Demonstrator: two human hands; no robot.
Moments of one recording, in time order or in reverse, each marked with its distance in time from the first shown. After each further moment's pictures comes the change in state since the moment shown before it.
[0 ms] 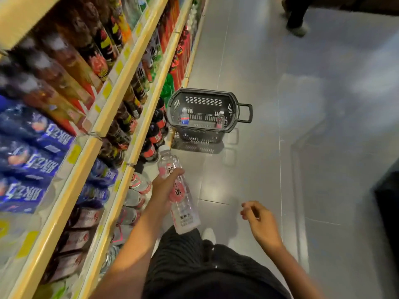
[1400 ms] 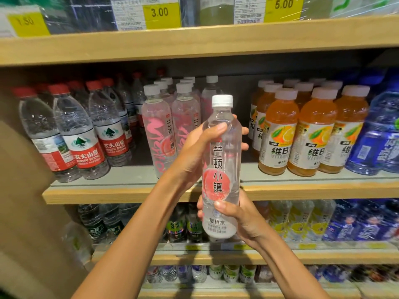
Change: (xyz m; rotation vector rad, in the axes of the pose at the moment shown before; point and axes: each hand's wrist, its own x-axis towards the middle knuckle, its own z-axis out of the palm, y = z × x) left_hand -0.473 0.037 -0.385 -0.203 0.470 1.244; right_hand -0.399 -0.273 0.266 0.287 -2.033 -0.714
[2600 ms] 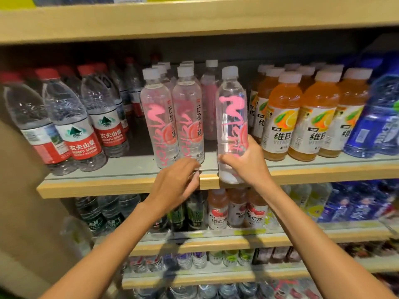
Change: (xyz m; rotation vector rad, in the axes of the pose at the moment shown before) left_hand -0.052 -0.084 -0.091 1.461 0.024 0.546; right_hand 0.053 -0.017 -0.028 -0.769 0.630 -0.095
